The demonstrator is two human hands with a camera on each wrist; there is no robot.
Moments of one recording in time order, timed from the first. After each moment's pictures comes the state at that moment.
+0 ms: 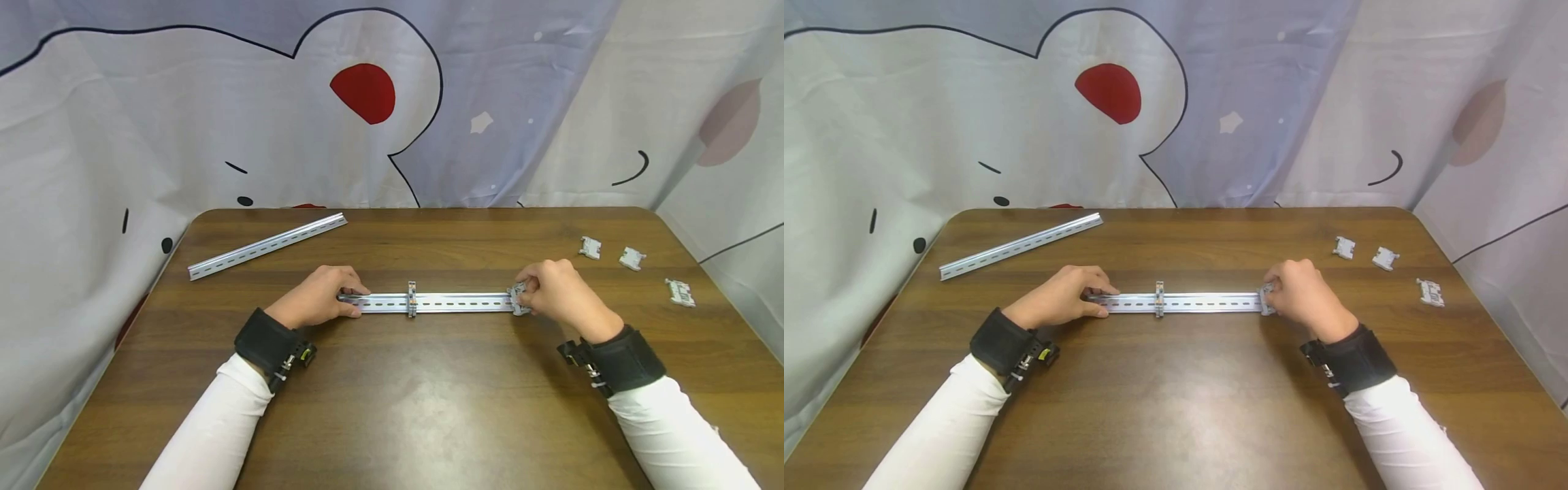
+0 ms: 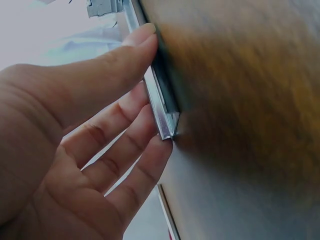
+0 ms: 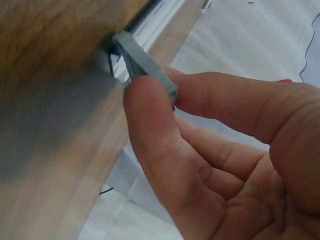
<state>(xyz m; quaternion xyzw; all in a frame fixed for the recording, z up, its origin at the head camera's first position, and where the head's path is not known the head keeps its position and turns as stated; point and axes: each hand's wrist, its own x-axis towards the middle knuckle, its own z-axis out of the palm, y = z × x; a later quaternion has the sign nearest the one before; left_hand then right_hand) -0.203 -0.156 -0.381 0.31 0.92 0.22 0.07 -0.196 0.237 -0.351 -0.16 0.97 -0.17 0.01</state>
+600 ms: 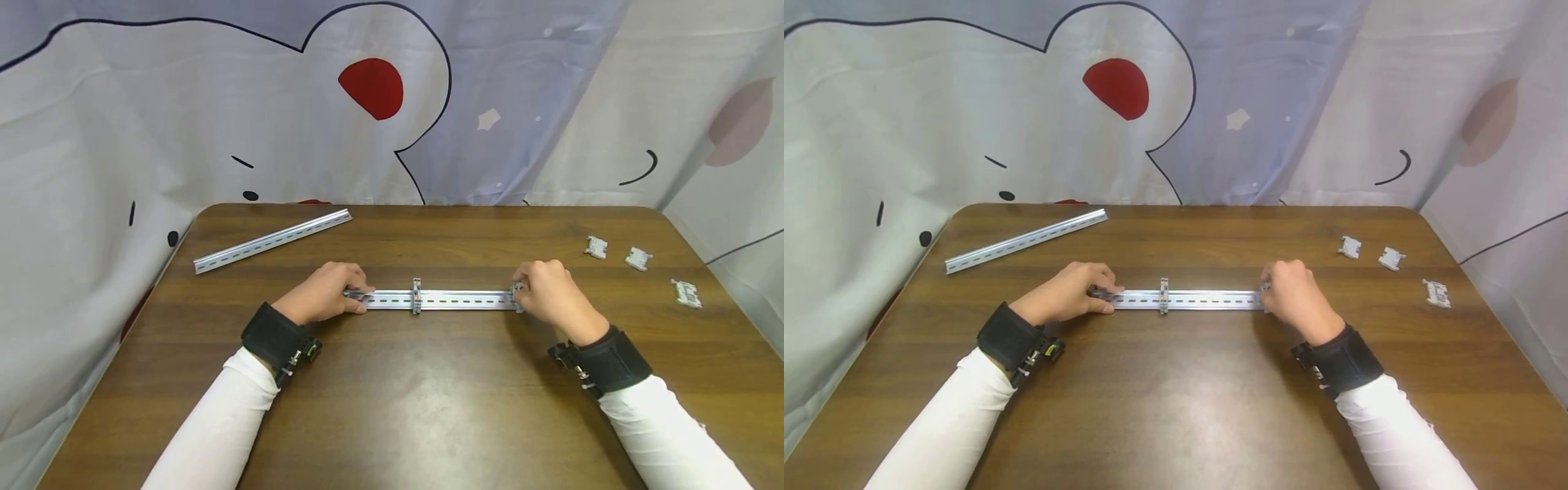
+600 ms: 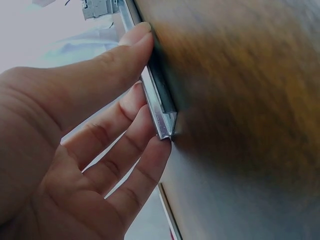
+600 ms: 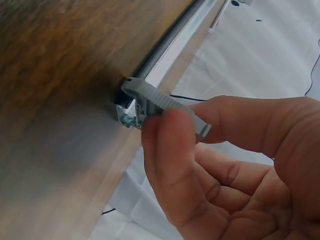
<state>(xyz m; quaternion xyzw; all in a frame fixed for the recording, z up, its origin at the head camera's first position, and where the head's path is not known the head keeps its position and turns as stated) -0.202 -0.154 -0.377 0.30 0.93 0.20 0.08 -0.195 0.218 -0.360 -0.16 0.98 -0.14 -0.05</state>
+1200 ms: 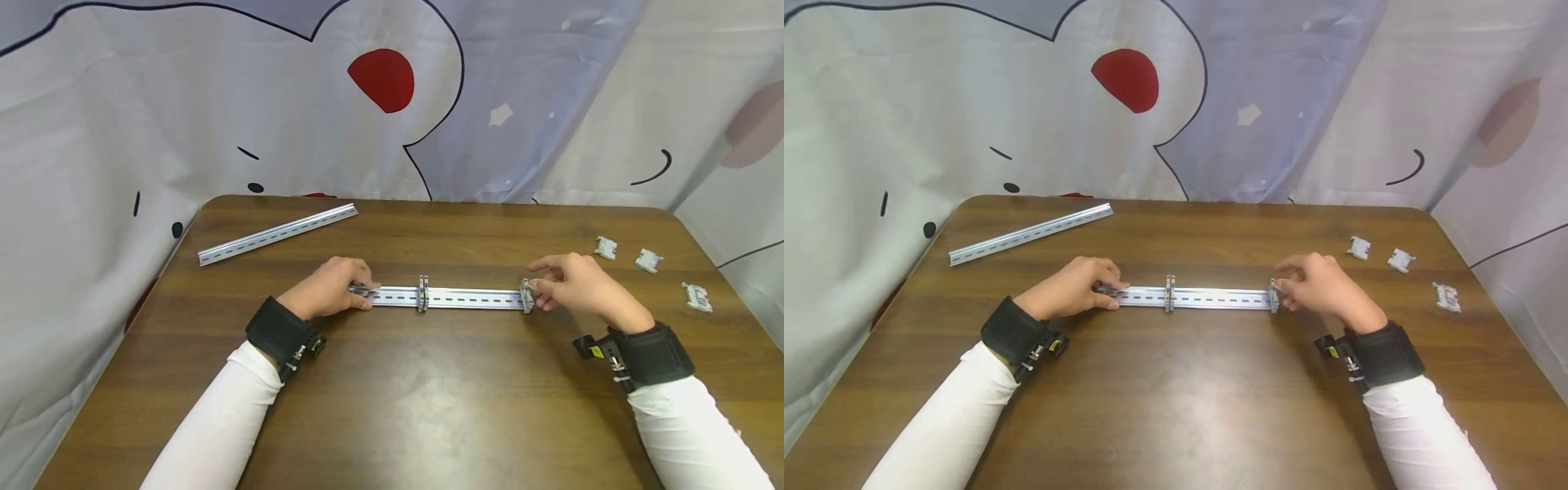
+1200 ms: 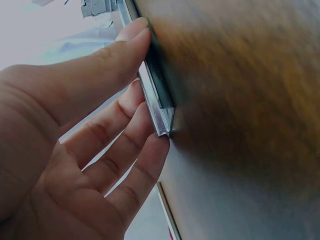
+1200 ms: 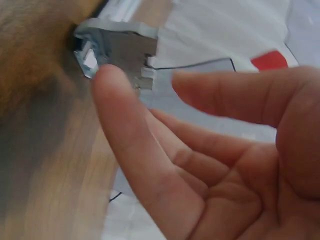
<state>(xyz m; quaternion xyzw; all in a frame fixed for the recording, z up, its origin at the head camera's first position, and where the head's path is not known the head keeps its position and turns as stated) -0.203 -0.154 -0.377 0.30 0.93 0.22 0.07 -0.206 0.249 -0.341 -0.13 0.93 -0.30 0.17</state>
